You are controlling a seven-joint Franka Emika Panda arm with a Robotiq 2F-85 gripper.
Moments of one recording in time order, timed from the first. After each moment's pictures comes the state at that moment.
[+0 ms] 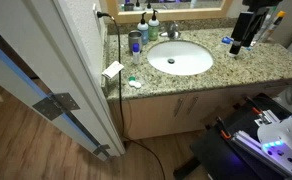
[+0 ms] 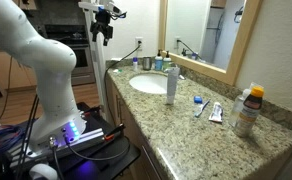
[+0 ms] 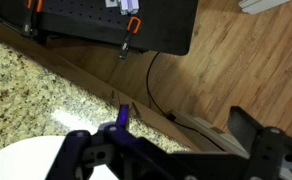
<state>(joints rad) 0.21 -0.58 0.10 -2.44 0.23 1.67 0.06</state>
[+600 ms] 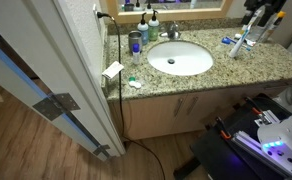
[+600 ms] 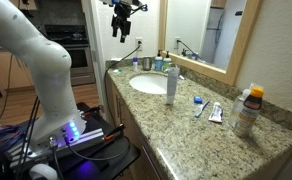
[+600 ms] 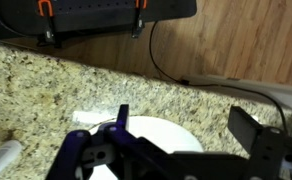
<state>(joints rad) 0.02 -0.59 -0.07 -2.39 0.19 1.67 0.08</state>
